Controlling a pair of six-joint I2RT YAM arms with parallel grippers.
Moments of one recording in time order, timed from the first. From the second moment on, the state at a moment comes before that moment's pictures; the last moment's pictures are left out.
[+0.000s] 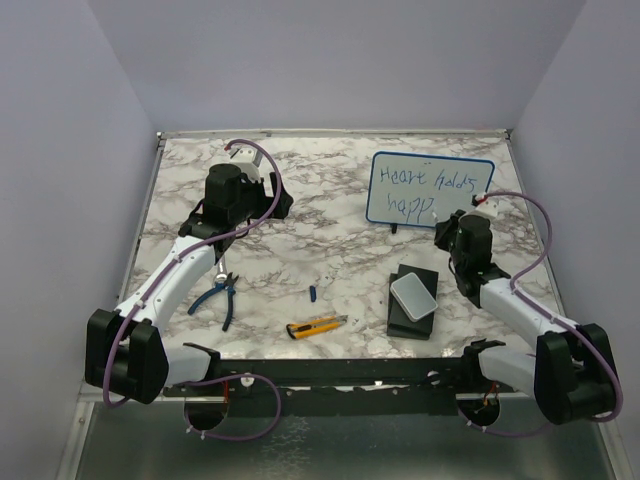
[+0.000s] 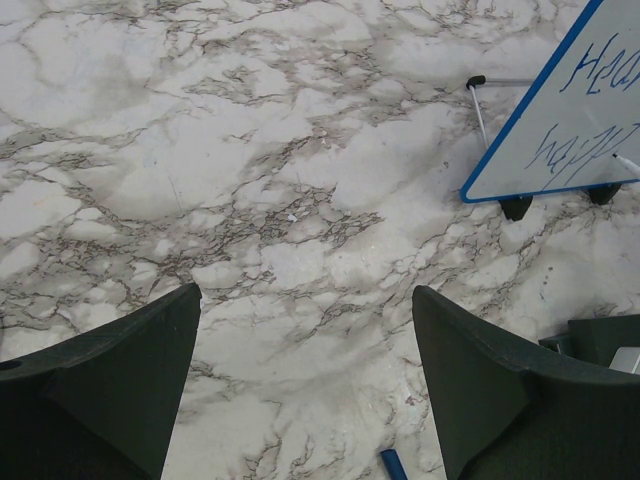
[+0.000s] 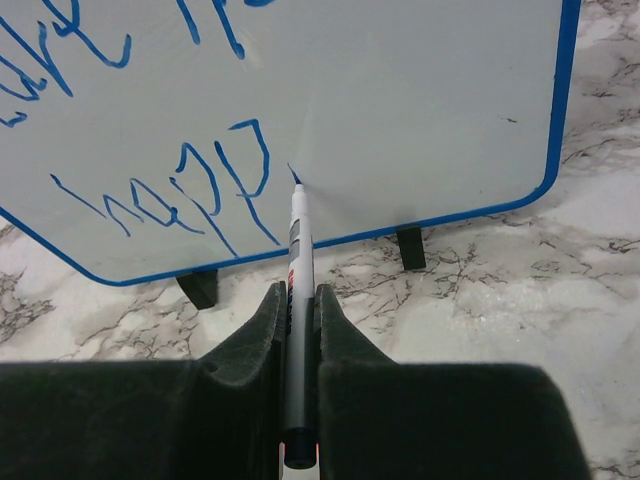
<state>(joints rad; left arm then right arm) -0.30 1.26 0.95 -0.10 0.17 -0.26 0.19 1.13 0.44 0.32 0.27 0.42</state>
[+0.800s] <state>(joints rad) -0.30 1.26 0.95 -0.10 0.17 -0.26 0.19 1.05 0.44 0.29 0.27 0.42</state>
